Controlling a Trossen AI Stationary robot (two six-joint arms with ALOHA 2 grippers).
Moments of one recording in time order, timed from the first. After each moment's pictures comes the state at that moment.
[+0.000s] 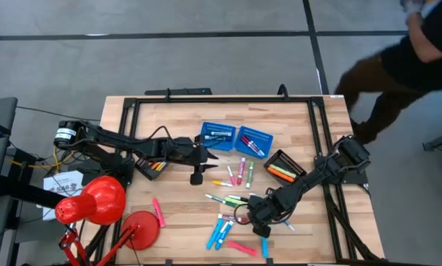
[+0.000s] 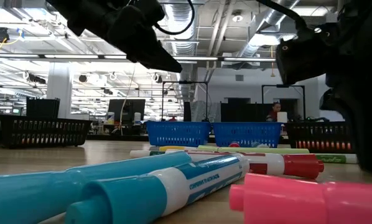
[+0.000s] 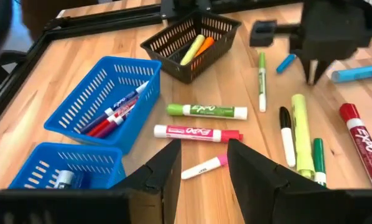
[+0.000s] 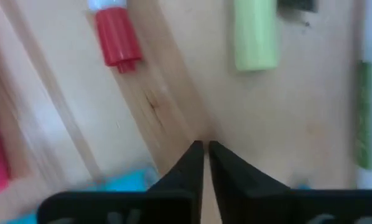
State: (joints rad) left arm -0.06 1.44 0.76 0.20 -0.06 0.17; right arm 0.56 1.85 1.10 -0.62 -0.02 0.92
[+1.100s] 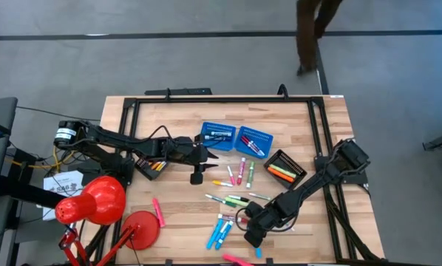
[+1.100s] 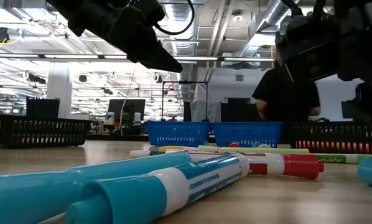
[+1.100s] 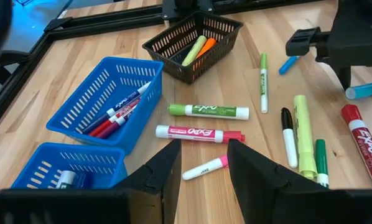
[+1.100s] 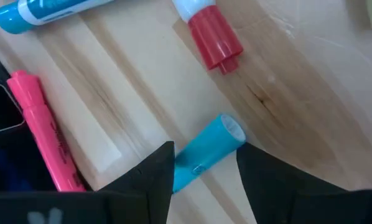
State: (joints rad) left arm -0.06 1.44 0.76 0.20 -0.06 0.17; right arm 0.61 1.91 1.11 -0.36 -0.07 1.28
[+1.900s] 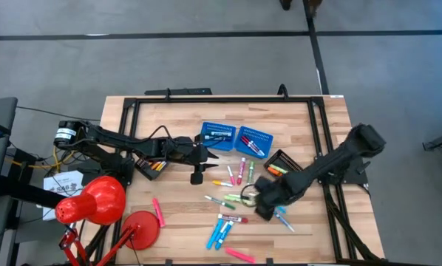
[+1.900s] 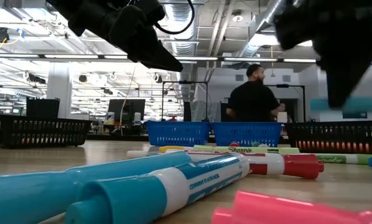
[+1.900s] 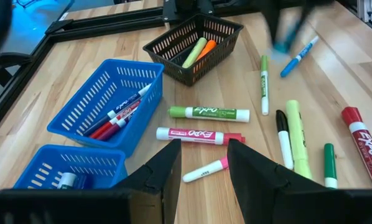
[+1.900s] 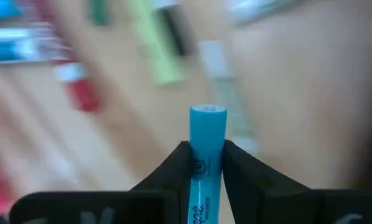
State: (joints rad) left arm -0.06 1.44 0.76 0.21 -0.06 0.17; right arm 0.48 1.62 1.10 -0.86 0.10 1.04
